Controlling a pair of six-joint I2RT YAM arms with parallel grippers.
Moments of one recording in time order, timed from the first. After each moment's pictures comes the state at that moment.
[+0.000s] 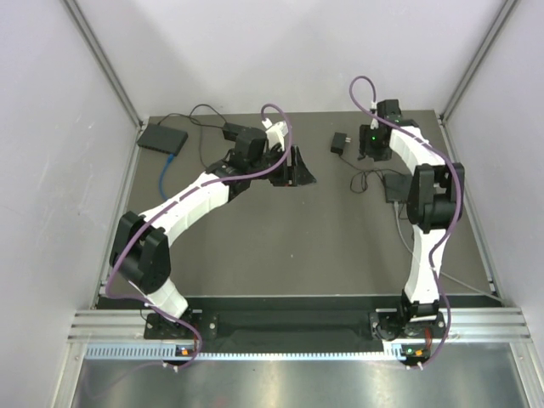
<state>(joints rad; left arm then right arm) -0.59 1.65 1.33 -0.14 0.50 -0.59 0.08 2.16 1.82 -0.64 -0.03 0.13</state>
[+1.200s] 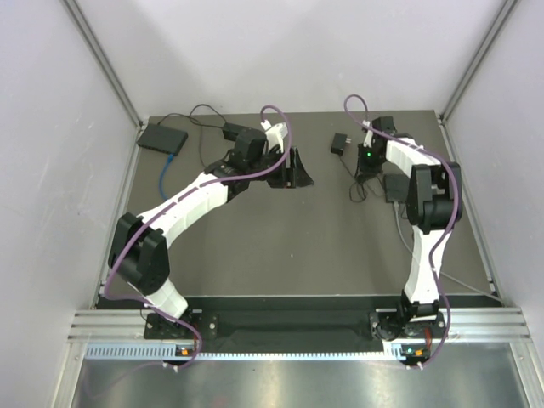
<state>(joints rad) -0.59 1.64 1.33 -0.20 0.48 -0.57 0.09 2.17 1.67 -0.60 -0.19 0.13</state>
